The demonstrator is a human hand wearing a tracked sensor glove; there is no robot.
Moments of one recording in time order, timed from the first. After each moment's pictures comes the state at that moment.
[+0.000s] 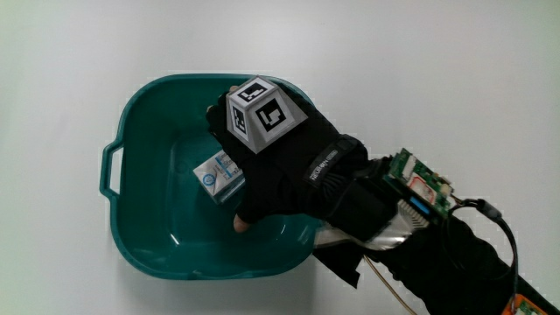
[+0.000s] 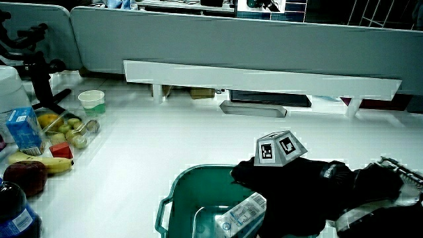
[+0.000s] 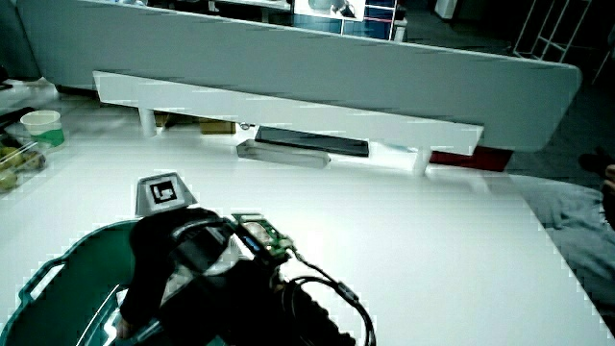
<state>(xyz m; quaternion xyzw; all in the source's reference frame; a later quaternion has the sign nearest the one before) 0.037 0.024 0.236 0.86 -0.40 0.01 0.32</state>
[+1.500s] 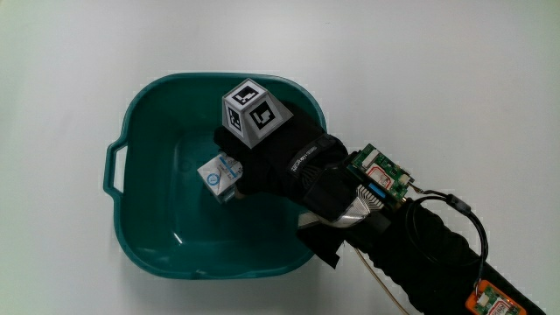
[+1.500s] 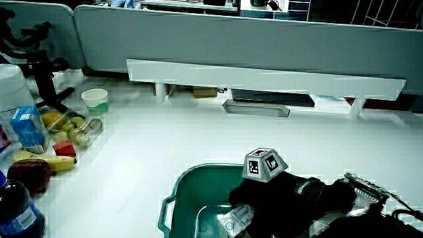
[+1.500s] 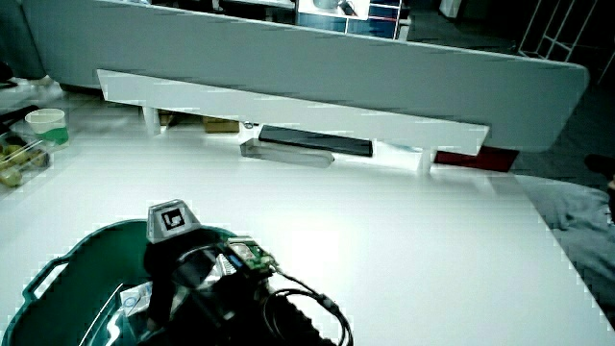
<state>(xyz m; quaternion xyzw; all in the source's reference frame) -0.036 -0.060 0.355 0.83 -0.32 -0.04 0.45</state>
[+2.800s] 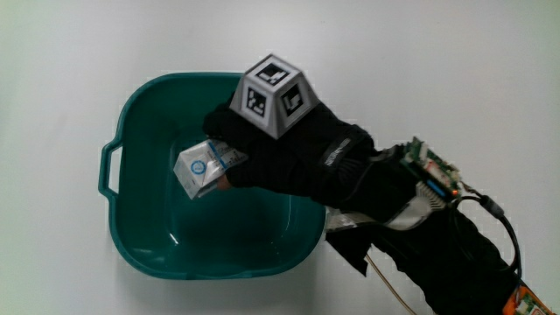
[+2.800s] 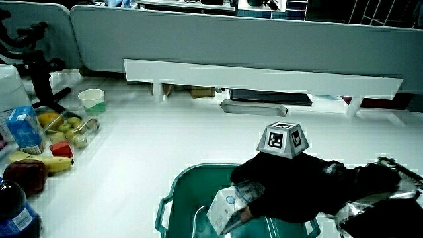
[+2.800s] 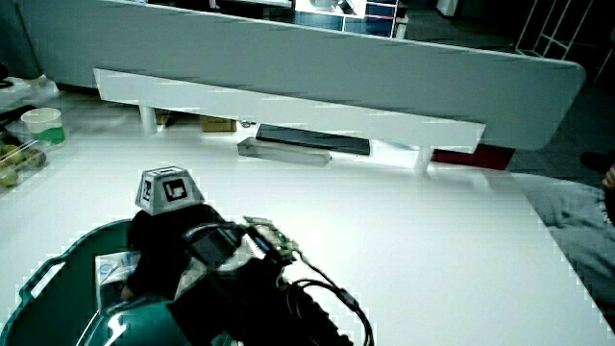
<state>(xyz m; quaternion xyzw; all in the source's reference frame) -0.039 -0.063 0.378 0.86 -0.36 -0.02 0.37</state>
